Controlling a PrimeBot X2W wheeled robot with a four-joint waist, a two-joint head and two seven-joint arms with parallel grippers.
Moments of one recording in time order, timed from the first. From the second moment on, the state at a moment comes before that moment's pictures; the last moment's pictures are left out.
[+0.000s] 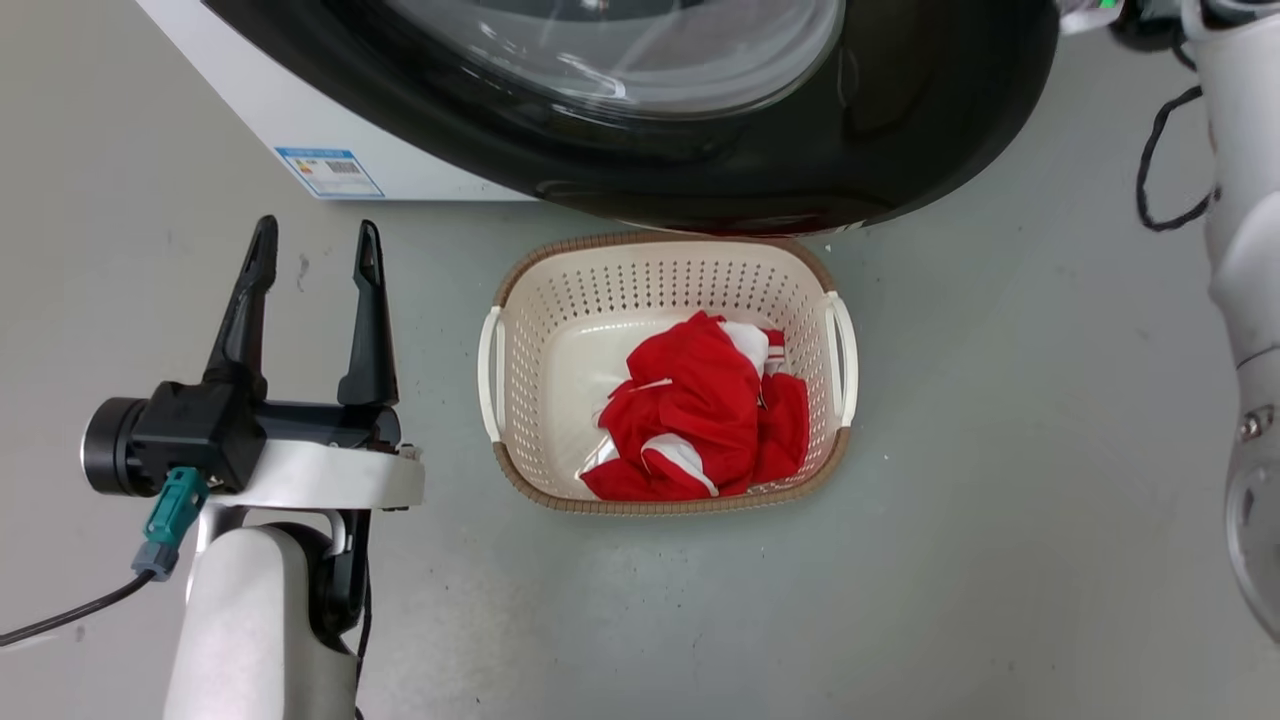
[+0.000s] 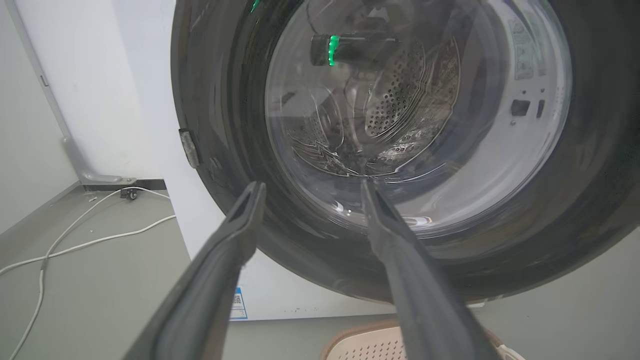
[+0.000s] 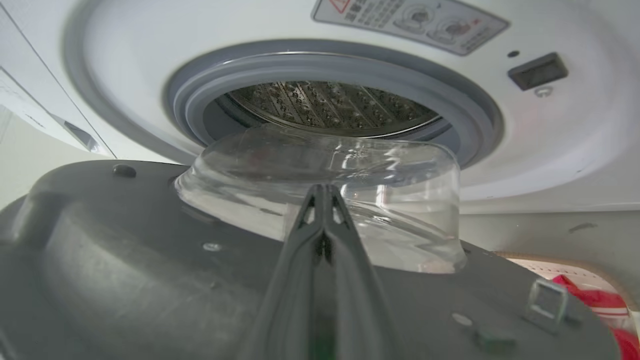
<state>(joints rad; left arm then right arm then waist) -0.33 0.06 0.06 0.05 -0.07 -0.13 -0.26 -1.43 -0.09 -0.01 1.08 1.05 0.13 0.62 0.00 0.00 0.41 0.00</state>
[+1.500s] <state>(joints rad) -0.05 0.05 -0.05 0.13 -0.13 -0.06 -0.26 -0.80 -0.05 0.71 0.61 1.67 0.13 0.57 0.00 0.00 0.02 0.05</state>
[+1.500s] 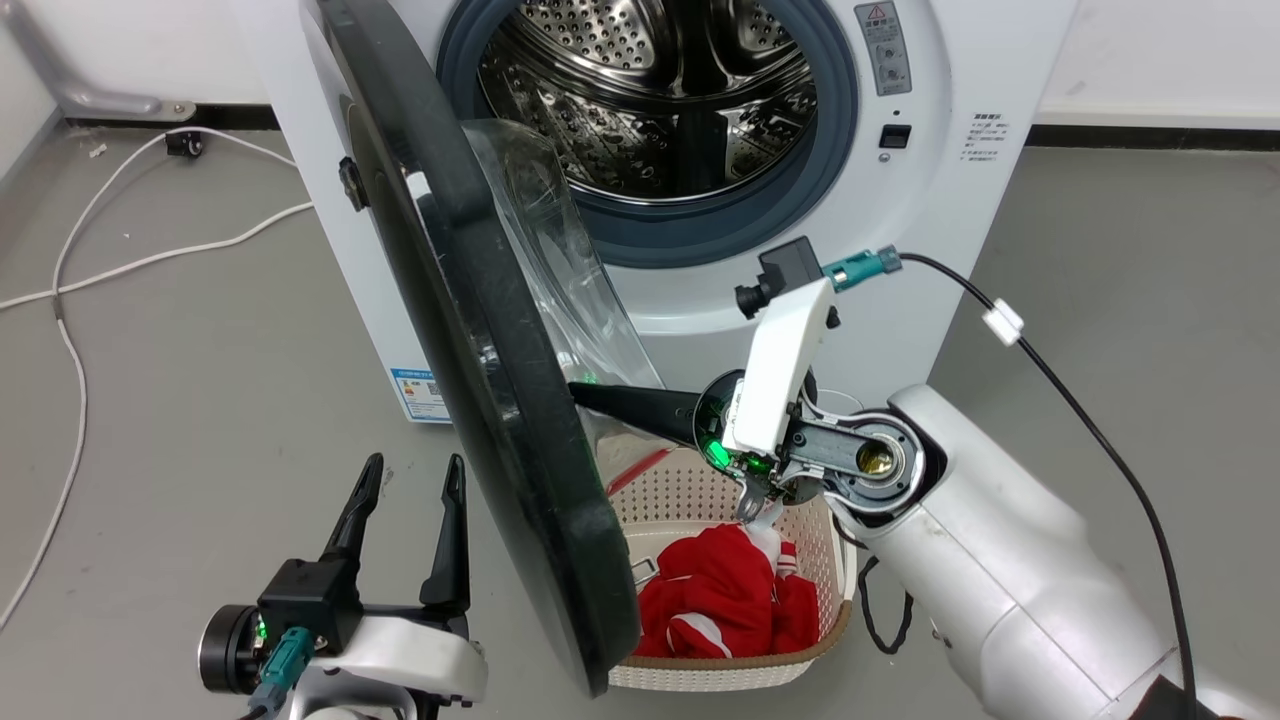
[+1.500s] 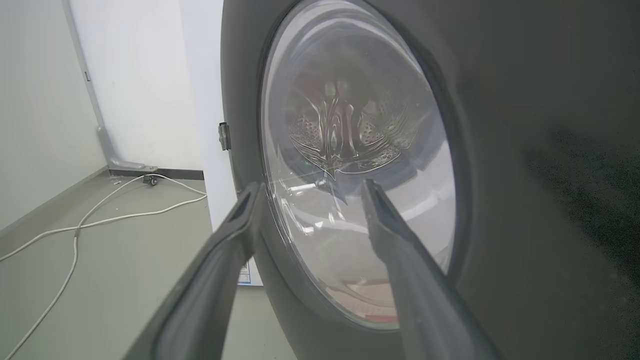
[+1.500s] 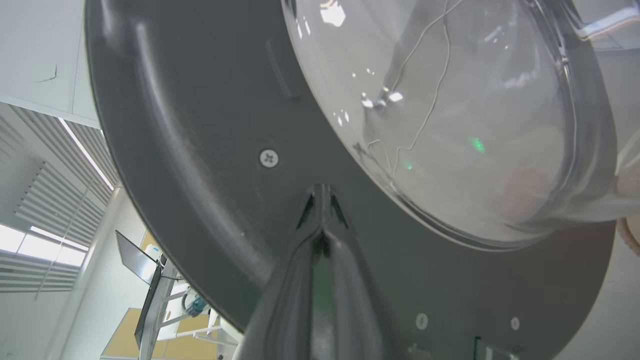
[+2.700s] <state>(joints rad) 0.00 0.05 0.06 0.12 -0.11 -0.04 -0.26 -0.16 -0.11 0.04 0.13 0.18 0.13 -0.26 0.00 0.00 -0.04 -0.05</state>
